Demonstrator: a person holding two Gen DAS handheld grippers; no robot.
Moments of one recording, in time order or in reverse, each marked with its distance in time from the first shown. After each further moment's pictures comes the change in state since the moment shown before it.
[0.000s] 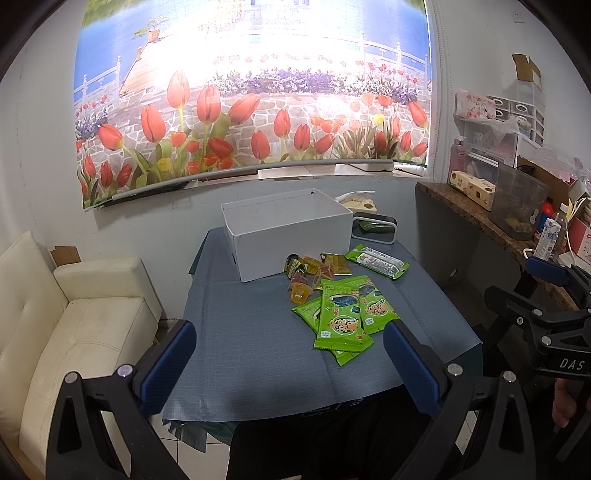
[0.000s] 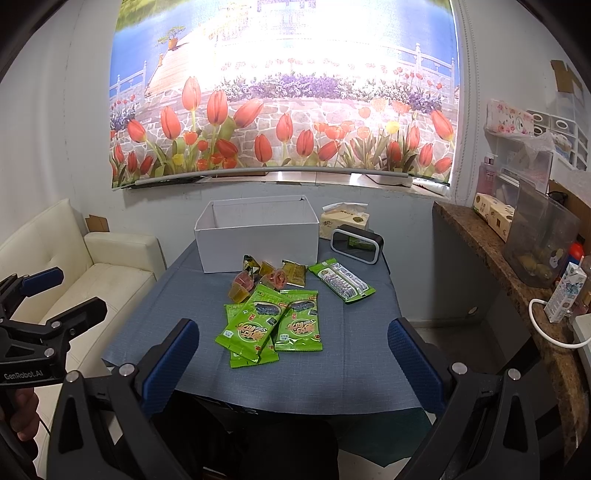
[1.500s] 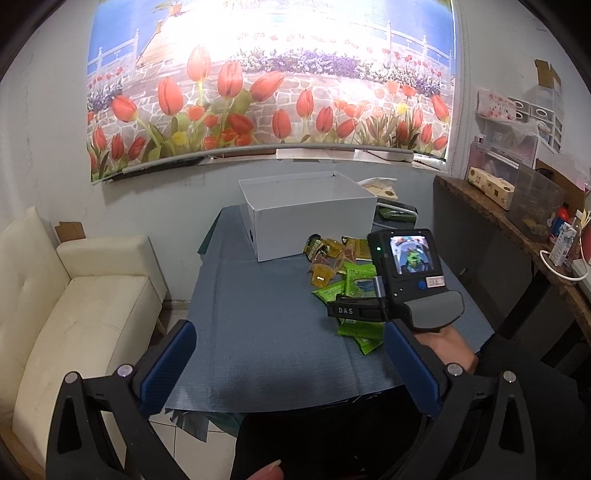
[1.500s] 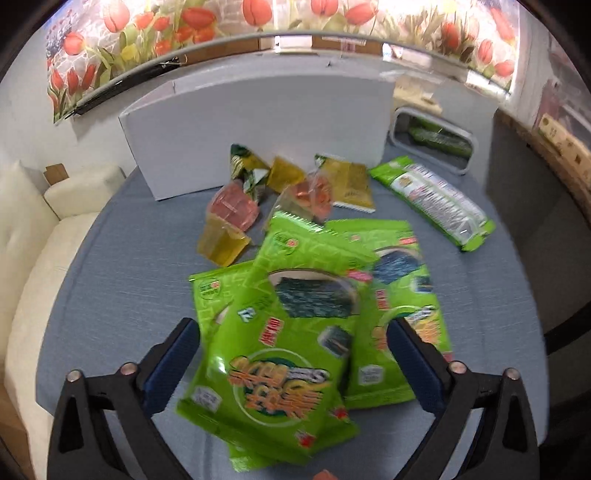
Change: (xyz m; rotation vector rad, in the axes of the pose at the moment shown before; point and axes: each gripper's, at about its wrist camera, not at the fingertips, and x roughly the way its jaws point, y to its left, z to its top) left arm 0.031 0.034 -0.019 -0.055 0.051 0.024; right arm 0.293 0.048 -0.029 0.060 0.411 0.012
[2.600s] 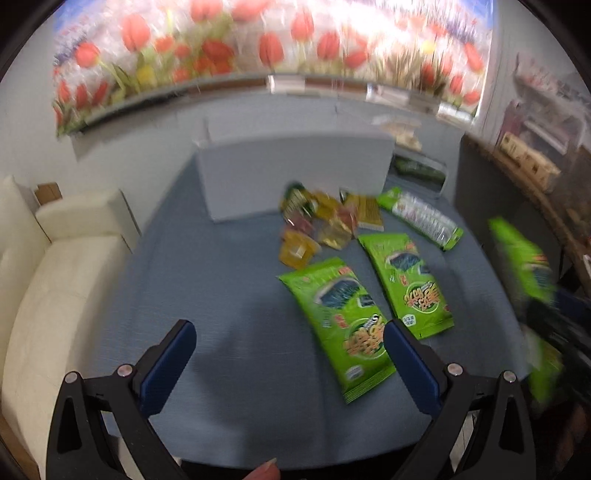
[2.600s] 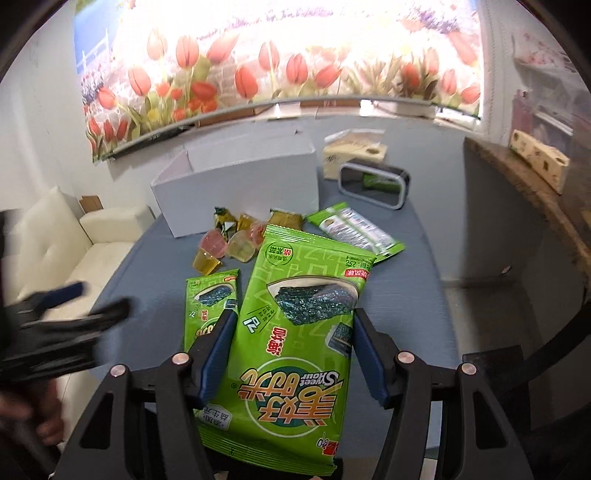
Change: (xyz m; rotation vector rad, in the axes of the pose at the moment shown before) left arm 0.182 -0.066 0.011 -0.058 0.239 0.034; right arm -0.153 -0.111 -0.041 -0.014 -0.224 0.093
